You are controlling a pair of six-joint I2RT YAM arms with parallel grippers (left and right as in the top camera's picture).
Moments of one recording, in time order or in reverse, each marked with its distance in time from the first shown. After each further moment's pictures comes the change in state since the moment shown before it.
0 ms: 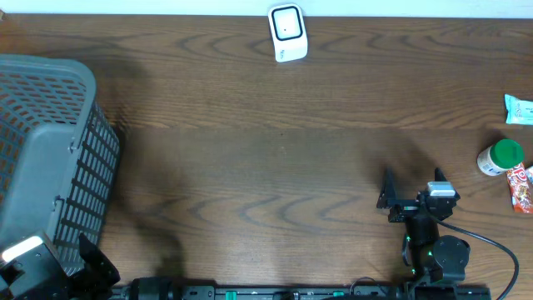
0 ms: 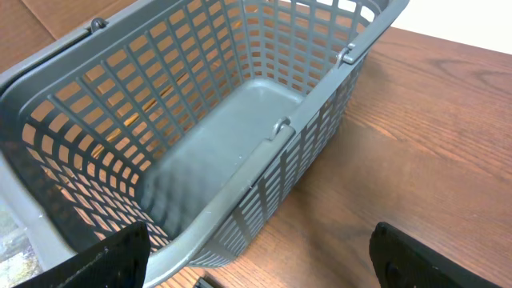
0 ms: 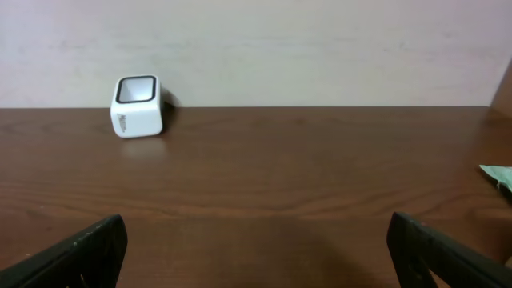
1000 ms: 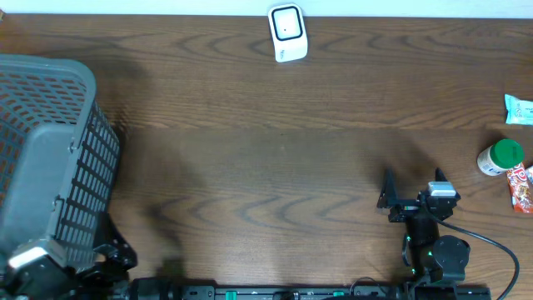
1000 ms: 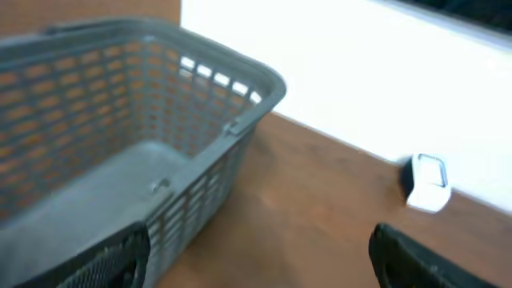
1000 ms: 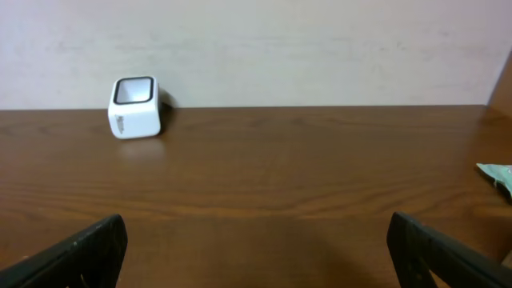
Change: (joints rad) left arm 0.000 -0.229 -0.269 0.394 0.239 -0.125; right arm 0.000 0.000 0.000 0.000 0.005 0.003
